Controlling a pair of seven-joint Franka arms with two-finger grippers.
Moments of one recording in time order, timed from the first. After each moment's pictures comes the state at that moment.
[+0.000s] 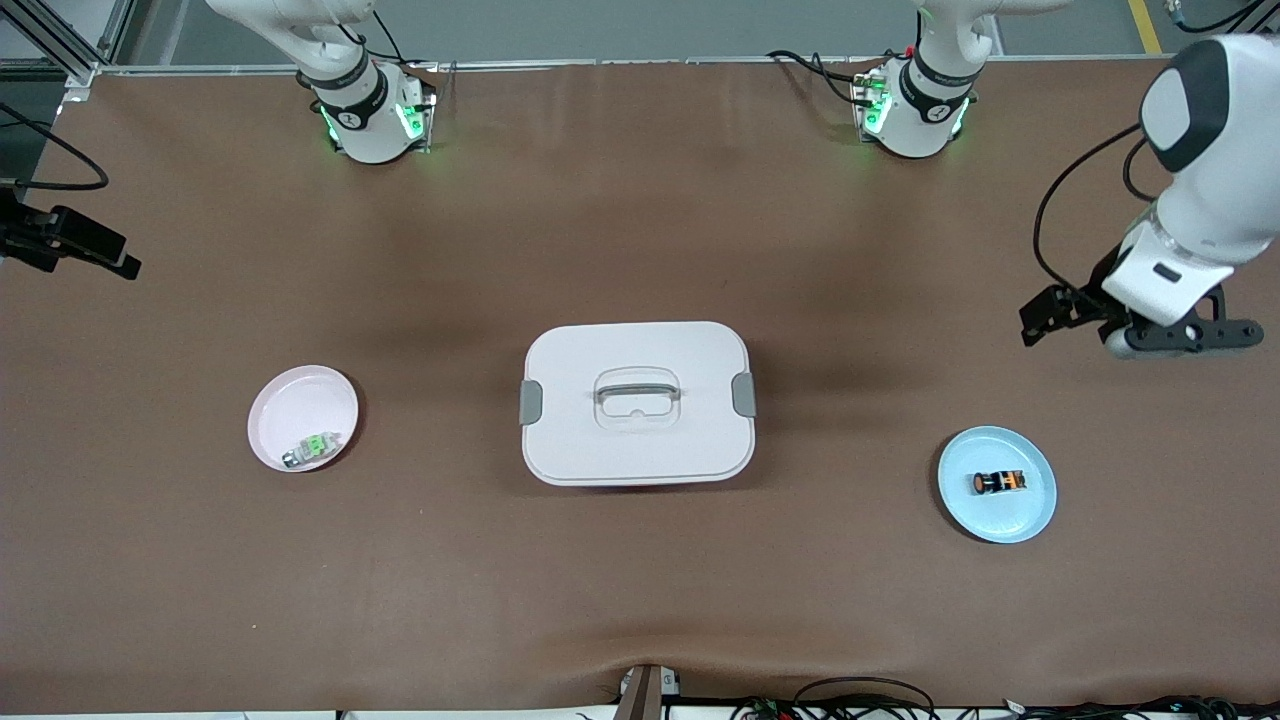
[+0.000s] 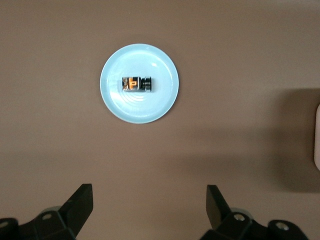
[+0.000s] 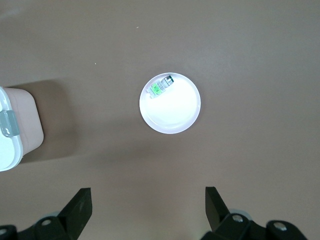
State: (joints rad) left arm -0.02 -0.09 -0.03 -2.02 0.01 2.04 -0.08; right arm -0.06 0.01 -0.02 -1.53 0.06 1.51 0.05
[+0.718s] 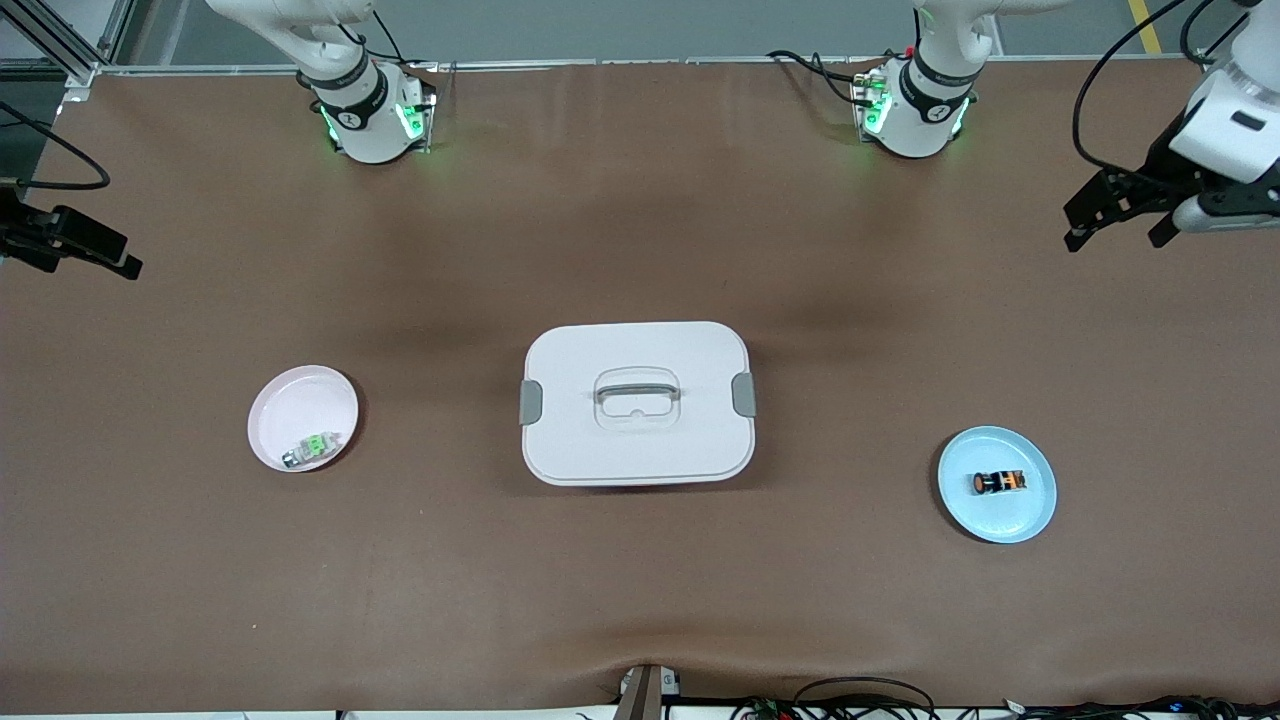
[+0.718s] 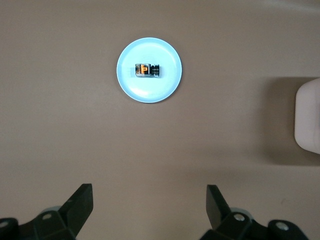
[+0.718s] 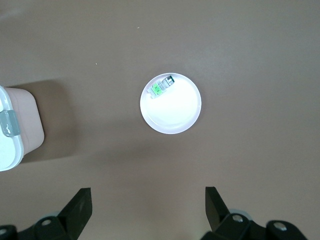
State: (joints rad) left arm -0.01 -0.30 -0.03 -1.98 0.00 1.82 -0.08; right arm -0.06 0.01 -0.02 -1.53 0.06 1.51 0.05
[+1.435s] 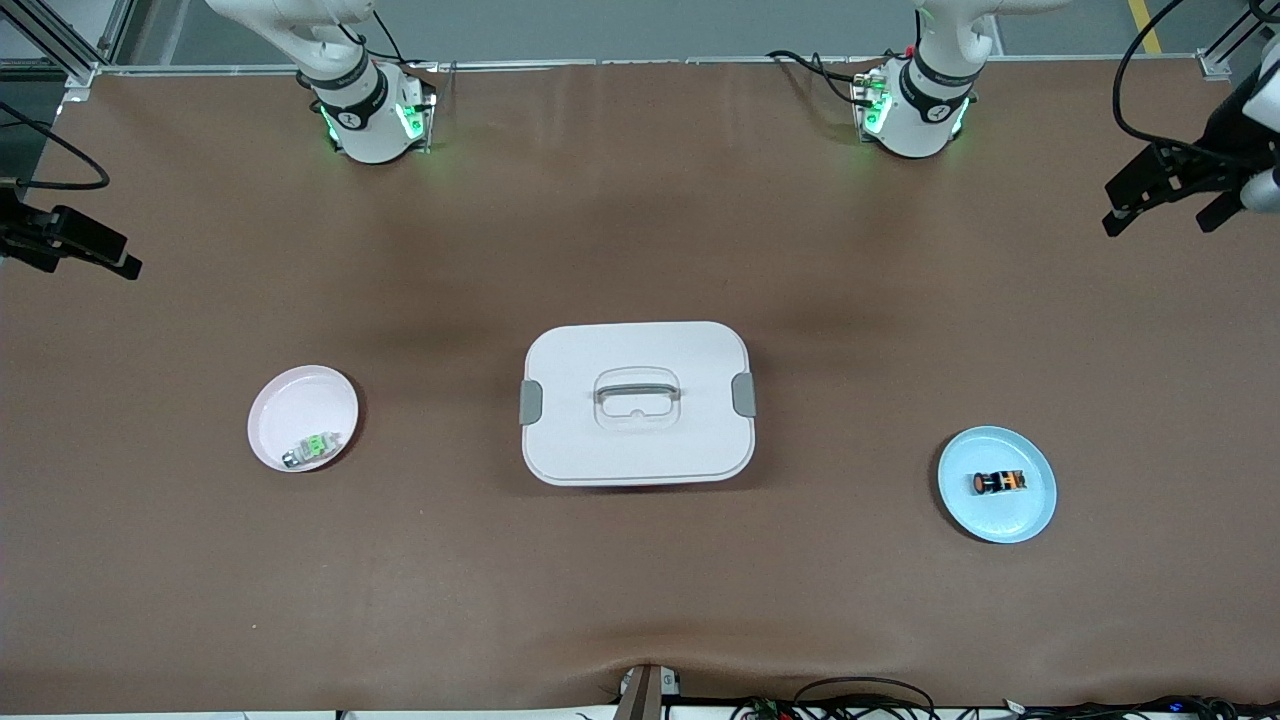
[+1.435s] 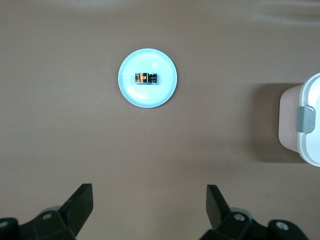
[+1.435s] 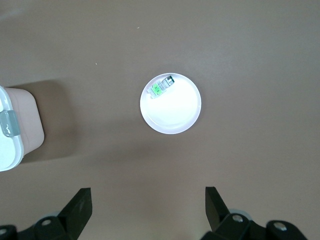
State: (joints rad) left arm -0.02 -0.14 -0.03 -1.69 0.00 1.64 -0.08; right arm -0.06 0.01 -0.02 -1.53 0.06 1.51 0.05
